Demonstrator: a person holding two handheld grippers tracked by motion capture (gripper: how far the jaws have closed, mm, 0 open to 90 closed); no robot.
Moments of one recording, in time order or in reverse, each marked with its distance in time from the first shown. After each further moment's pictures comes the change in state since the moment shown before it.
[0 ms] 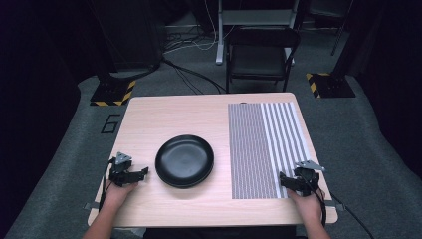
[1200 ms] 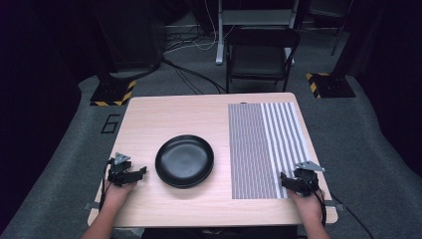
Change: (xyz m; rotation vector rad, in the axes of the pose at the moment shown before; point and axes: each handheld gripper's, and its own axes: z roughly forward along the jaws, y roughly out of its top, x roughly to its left) left arm 0.001 0.000 -0.005 0.012 0.043 -0.044; right arm 0.002 -0.001 -0.005 -0.002 0.011 -0.022
